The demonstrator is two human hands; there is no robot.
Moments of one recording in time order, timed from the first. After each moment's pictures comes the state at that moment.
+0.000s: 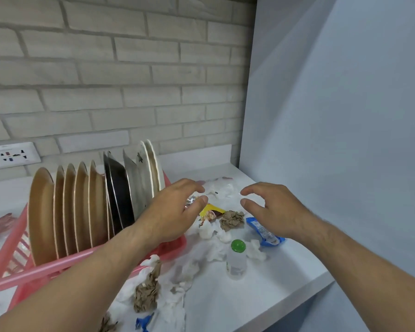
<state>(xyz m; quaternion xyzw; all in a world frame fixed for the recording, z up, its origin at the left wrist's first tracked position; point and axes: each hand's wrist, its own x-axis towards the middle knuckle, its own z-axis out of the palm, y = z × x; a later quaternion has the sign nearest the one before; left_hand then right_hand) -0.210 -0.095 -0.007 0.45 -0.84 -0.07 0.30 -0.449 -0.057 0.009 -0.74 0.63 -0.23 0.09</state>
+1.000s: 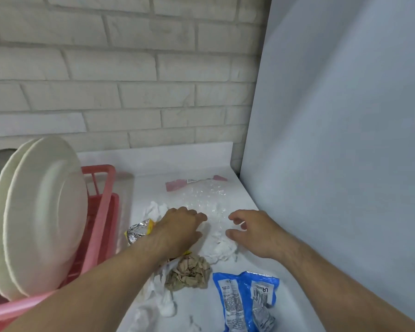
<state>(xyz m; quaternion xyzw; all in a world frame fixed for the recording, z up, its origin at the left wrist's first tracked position) -0.356 -0.285 -0.105 0.55 -0.83 -0.01 -0.03 -0.565 -0.277 -0.085 -0.73 0.61 -0.11 0.28</state>
